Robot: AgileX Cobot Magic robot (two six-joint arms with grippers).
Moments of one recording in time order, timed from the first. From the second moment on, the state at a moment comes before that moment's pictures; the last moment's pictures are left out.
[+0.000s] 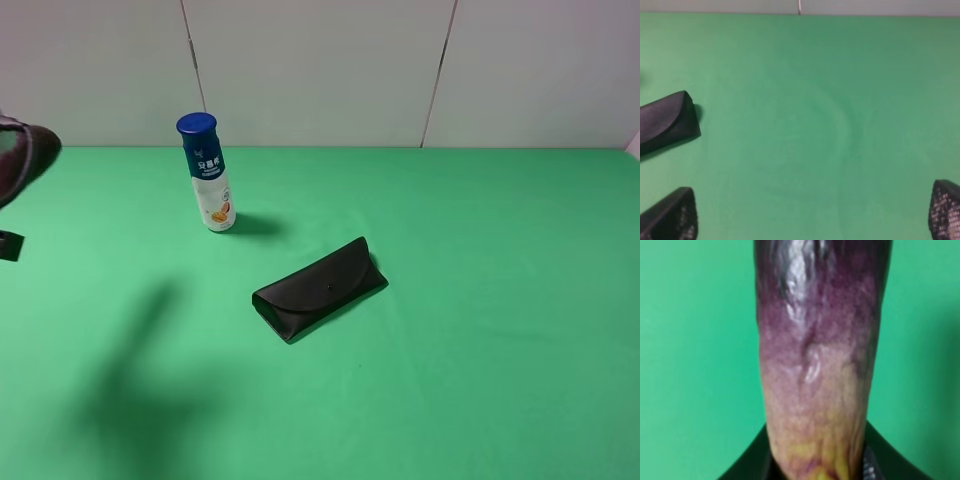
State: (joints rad) left arm -0.33 0.97 -0.54 0.44 0.64 -0.43; right arm 0.23 -0.01 -0.50 -0.06 1.03 0.12
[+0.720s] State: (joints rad) left arm -0.24 1.52 -0.64 0.27 0.28 -0.26; right arm 0.23 -0.01 -0.50 -0.06 1.03 0.12
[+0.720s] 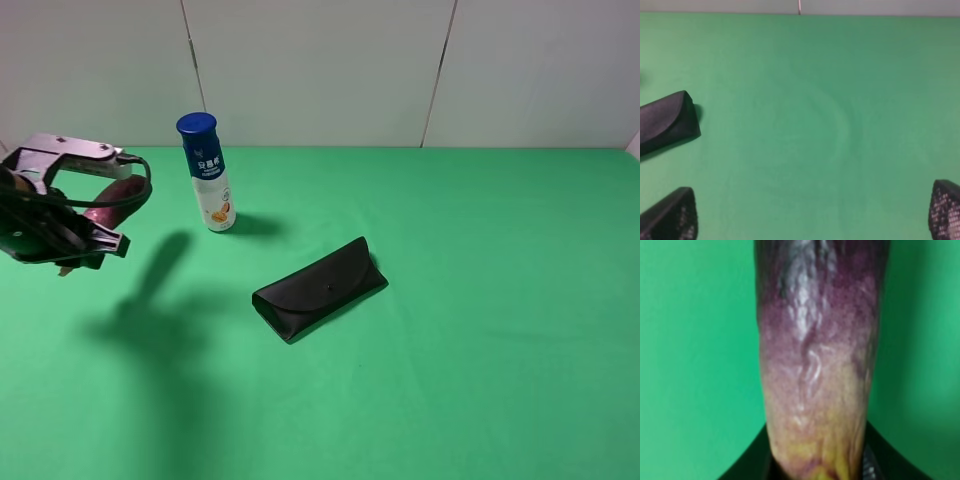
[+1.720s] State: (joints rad) left arm -0.24 1.71 -0.68 0.27 0.19 -0.27; right arm 0.23 -0.01 -0.50 -0.06 1.03 0.12
